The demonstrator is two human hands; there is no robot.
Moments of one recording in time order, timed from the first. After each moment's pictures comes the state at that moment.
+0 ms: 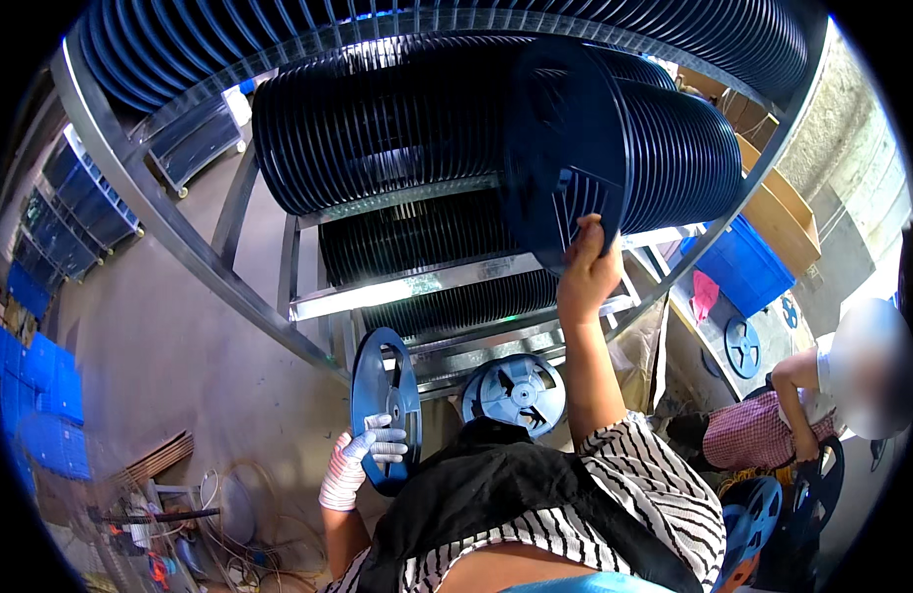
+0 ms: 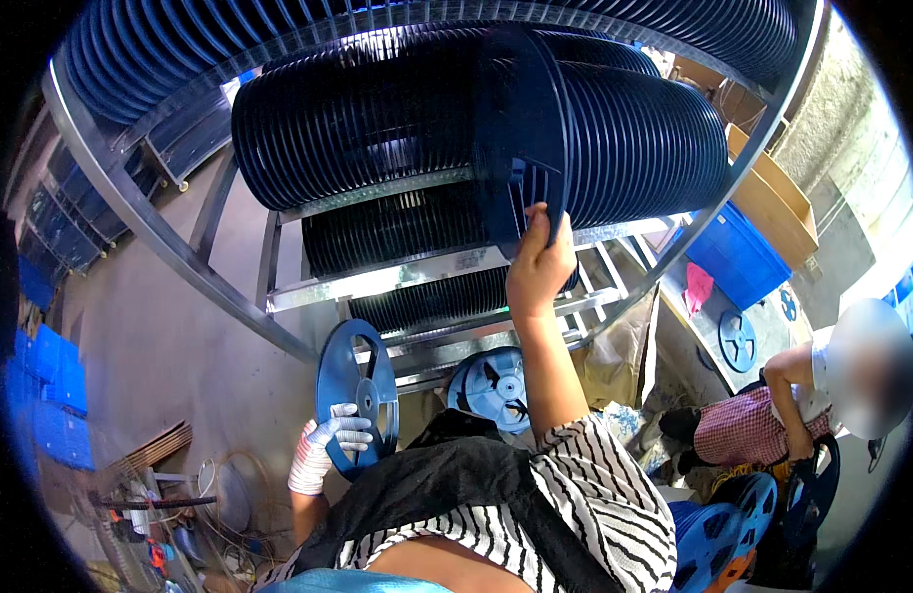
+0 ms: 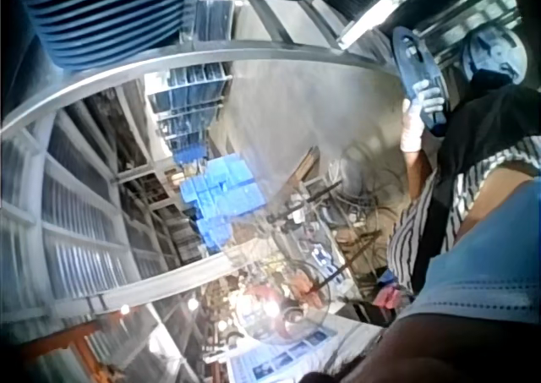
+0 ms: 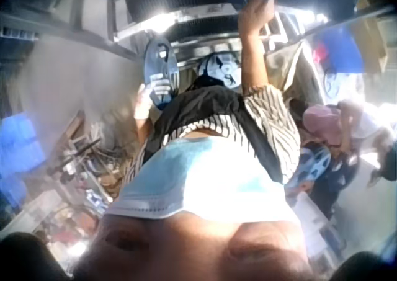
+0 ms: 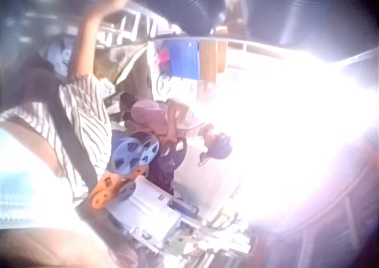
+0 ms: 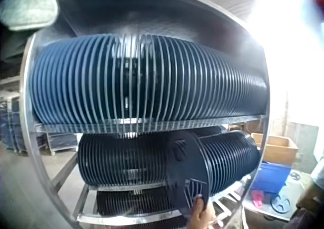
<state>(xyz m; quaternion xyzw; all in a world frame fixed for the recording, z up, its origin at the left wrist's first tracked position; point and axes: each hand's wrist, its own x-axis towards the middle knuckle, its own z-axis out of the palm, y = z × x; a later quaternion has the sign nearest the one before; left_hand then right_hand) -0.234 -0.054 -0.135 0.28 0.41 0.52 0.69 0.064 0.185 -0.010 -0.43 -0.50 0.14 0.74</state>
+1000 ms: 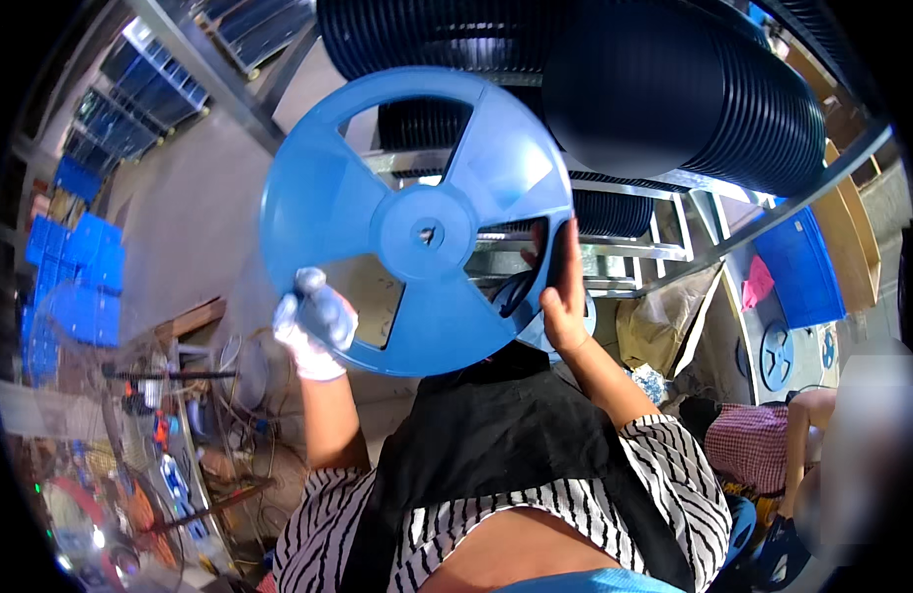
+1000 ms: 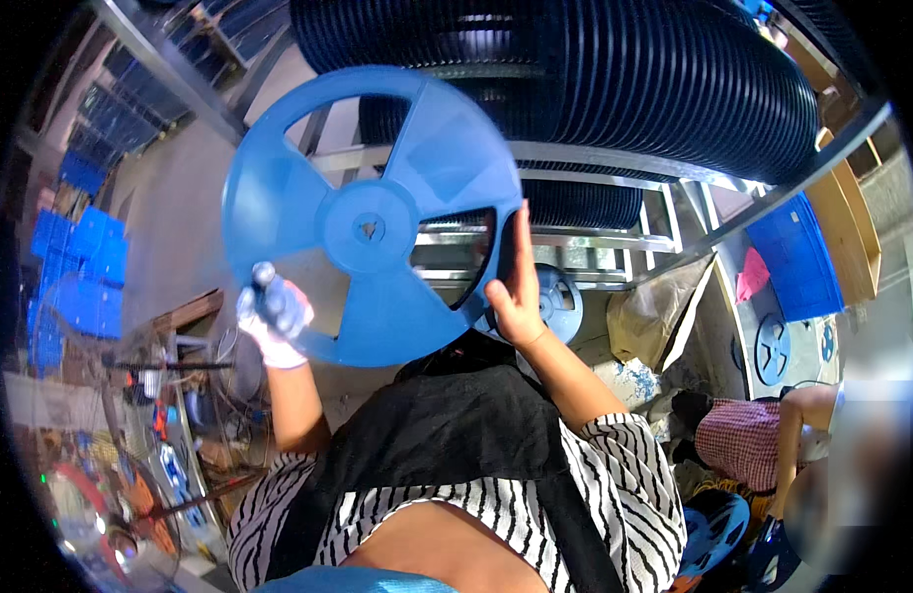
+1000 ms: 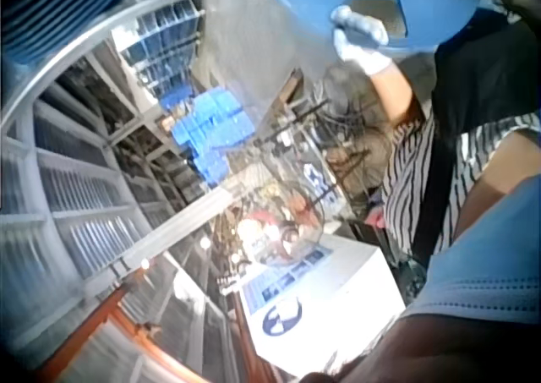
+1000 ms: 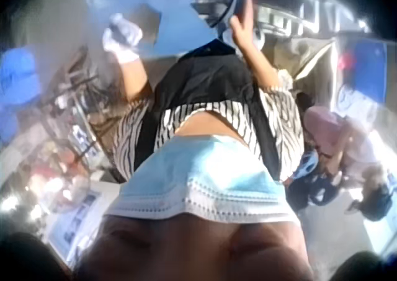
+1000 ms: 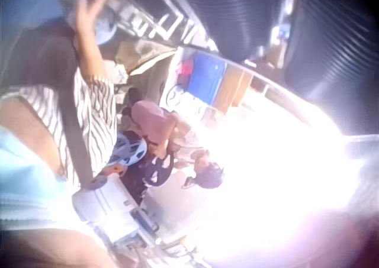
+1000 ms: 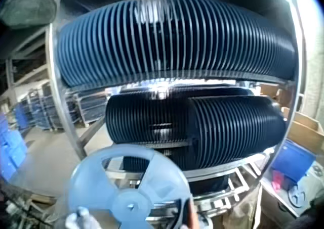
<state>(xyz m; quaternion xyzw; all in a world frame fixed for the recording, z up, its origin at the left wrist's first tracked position) -0.210 -0.066 -0.055 0.35 0.11 0.74 0.57 0.076 0.061 -0.109 -0.16 -0.58 0.59 0.54</state>
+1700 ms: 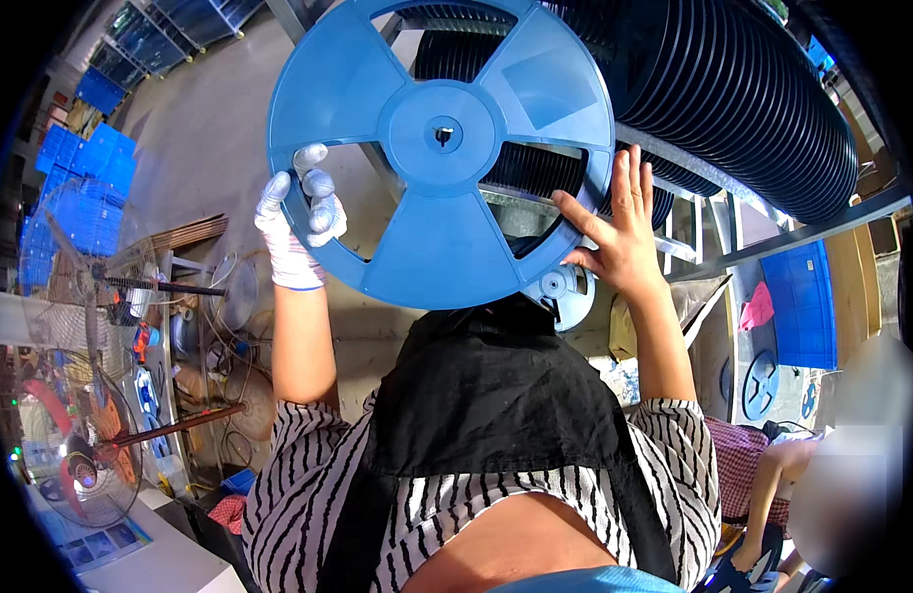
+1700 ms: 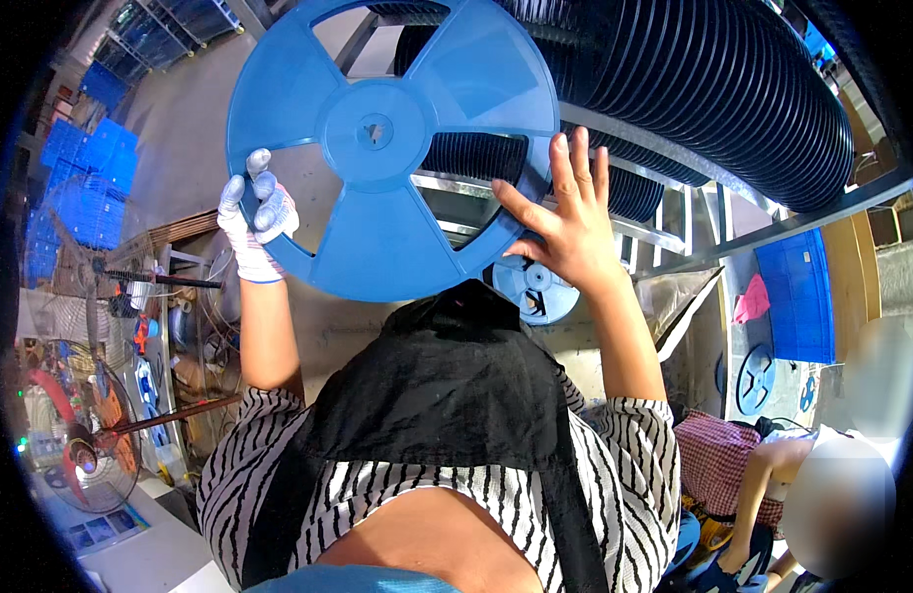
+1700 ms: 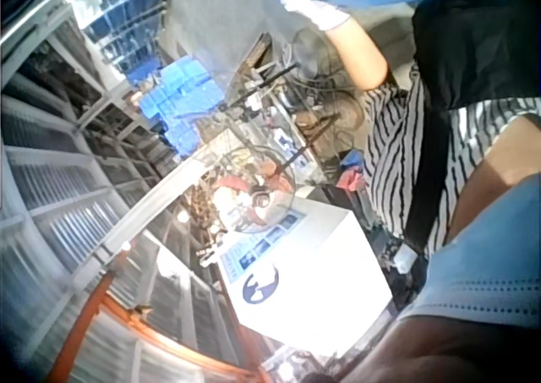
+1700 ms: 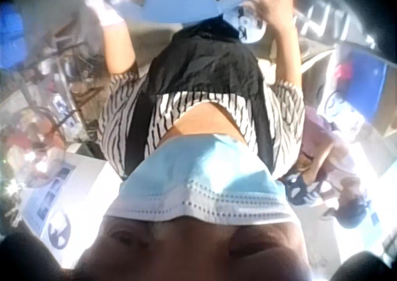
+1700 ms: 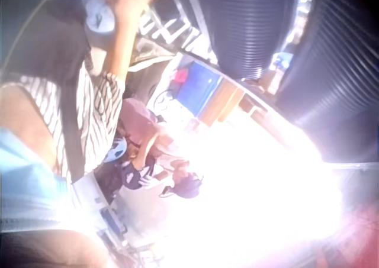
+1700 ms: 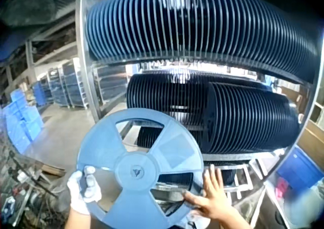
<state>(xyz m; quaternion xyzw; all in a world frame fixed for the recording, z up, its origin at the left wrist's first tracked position) -0.210 -0.067 -0.039 0.31 0.10 0.75 0.58 0.142 0.107 -0.061 -0.16 -0.92 -0.05 0.34</state>
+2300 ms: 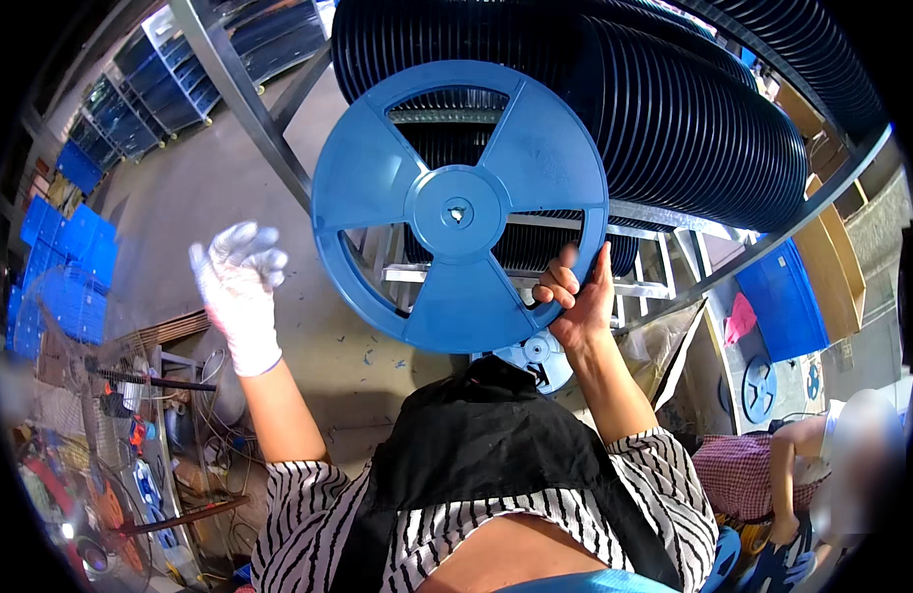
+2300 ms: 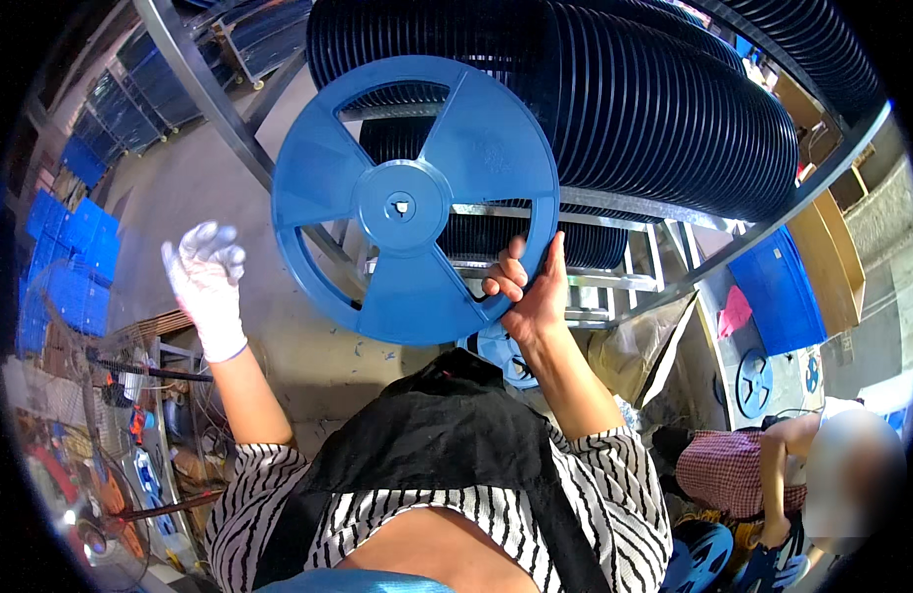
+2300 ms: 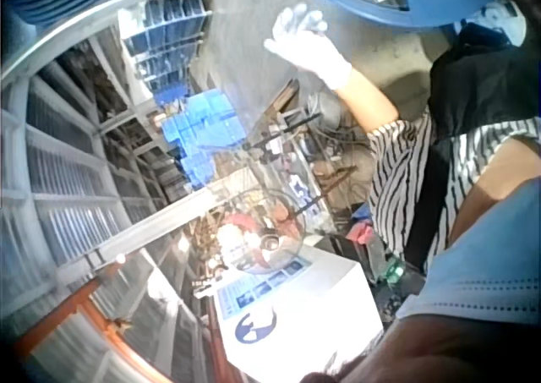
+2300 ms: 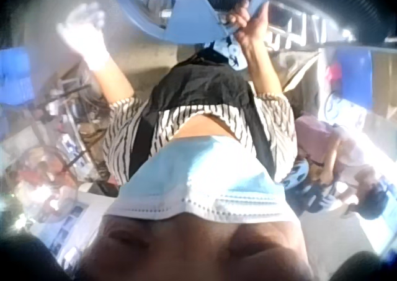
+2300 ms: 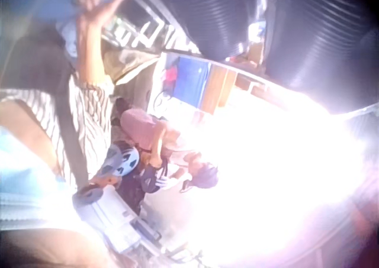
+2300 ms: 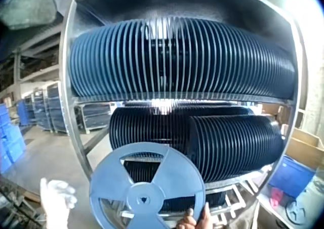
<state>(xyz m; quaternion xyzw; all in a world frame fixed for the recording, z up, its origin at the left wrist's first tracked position) -0.257 -0.053 0.014 0.36 0.32 0.81 0.34 0.096 0.098 -0.049 -0.13 -0.12 0.88 0.44</state>
